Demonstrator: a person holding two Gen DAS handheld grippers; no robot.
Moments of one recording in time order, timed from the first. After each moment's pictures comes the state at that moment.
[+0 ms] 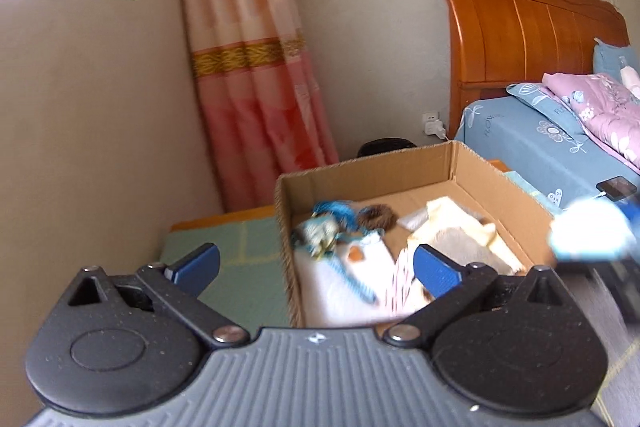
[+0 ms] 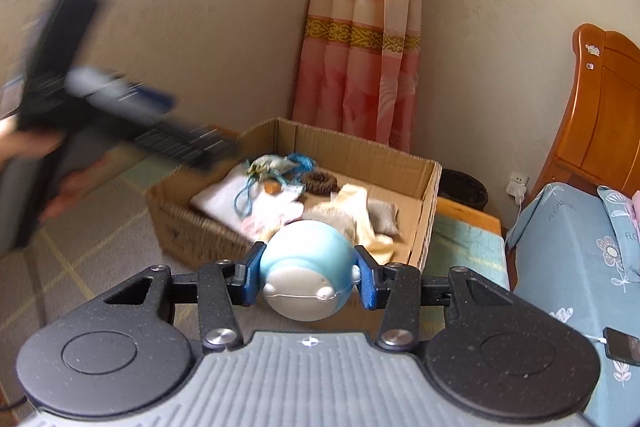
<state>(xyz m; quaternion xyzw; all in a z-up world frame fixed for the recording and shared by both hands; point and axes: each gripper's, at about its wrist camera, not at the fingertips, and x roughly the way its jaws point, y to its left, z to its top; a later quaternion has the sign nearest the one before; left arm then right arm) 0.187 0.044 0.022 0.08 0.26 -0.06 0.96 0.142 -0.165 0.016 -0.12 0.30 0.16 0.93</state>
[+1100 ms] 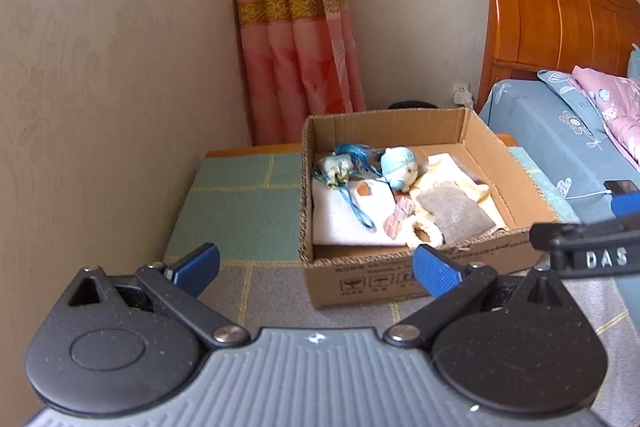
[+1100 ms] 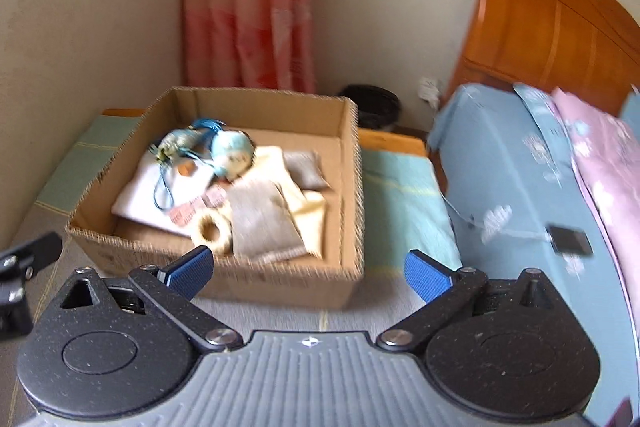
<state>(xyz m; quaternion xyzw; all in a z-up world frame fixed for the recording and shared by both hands) 0.143 0.035 0.038 0.04 0.34 0.00 0.94 0.153 -0.152 0.029 -0.06 0.41 -0.04 0.91</state>
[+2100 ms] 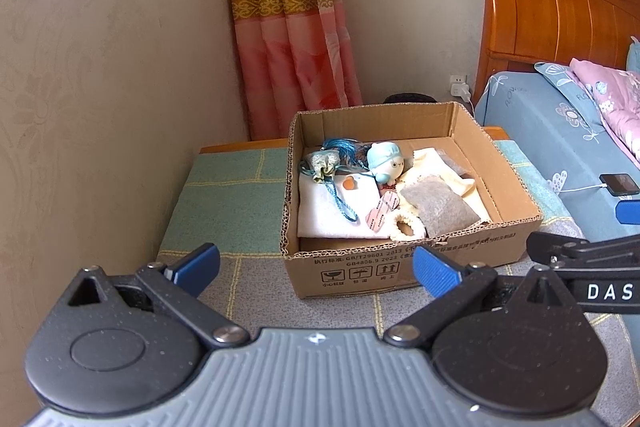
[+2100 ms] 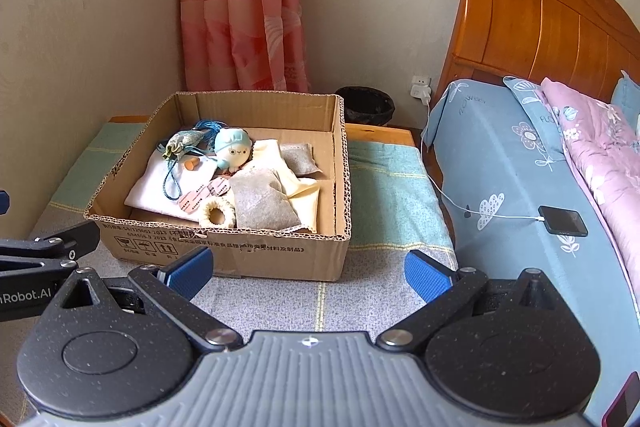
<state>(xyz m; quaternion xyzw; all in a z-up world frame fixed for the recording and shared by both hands) 0.140 0.019 0.044 0.04 0.34 0.00 0.94 0.125 -0.154 0.038 -0.05 0.39 -0.04 0.92</state>
